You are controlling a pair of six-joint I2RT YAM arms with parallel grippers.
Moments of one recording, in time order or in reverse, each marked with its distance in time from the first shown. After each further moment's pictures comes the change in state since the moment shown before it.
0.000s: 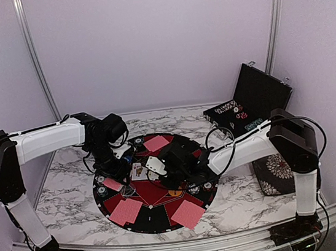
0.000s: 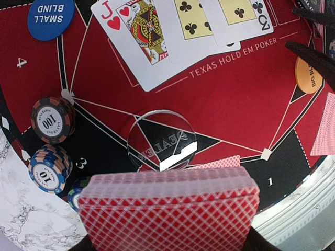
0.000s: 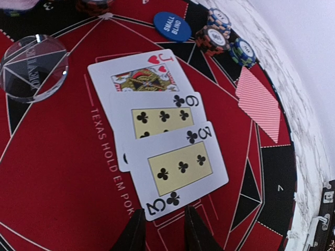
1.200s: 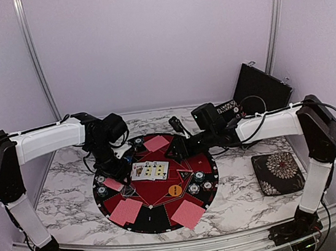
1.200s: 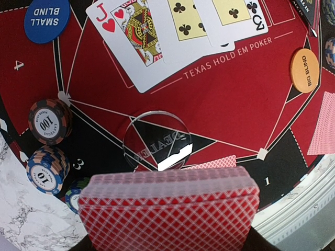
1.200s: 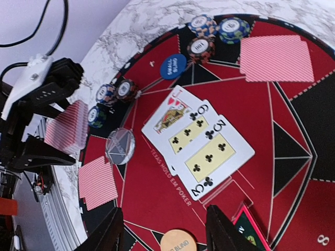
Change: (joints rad) left arm -0.008 0.000 0.004 0.000 0.009 0.000; right arm -0.320 -0.195 -0.056 -0.039 -0.777 0.683
